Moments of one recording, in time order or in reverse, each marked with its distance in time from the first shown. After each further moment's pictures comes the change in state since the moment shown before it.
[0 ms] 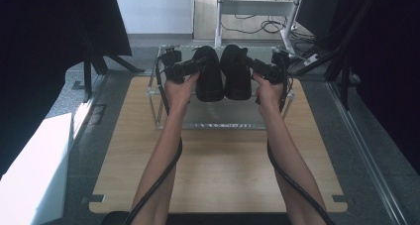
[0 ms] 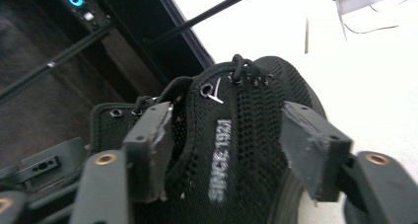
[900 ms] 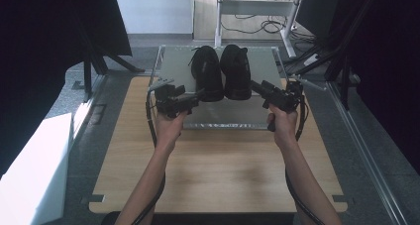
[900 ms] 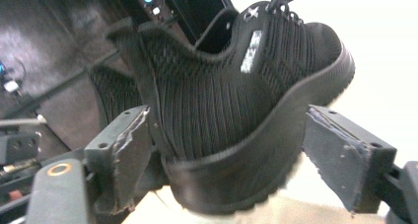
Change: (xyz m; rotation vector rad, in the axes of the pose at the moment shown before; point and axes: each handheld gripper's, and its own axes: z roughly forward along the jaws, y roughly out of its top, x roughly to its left) left arm 0.000 -0.083 -0.057 -0.036 -0.128 0.137; right arm -0.022 -0.050 -0.063 -0.007 0.235 -0.046
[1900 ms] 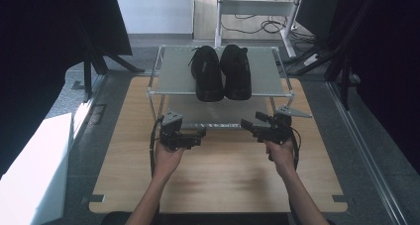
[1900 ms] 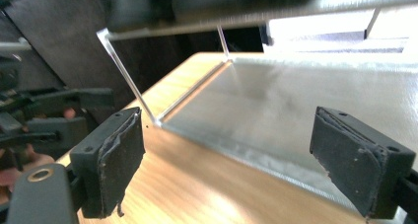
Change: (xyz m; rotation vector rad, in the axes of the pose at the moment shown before) left arm -0.003 -0.084 -0.014 0.199 0.083 0.161; right arm 0.001 -0.080 -0.022 0.216 -0.026 -0.181
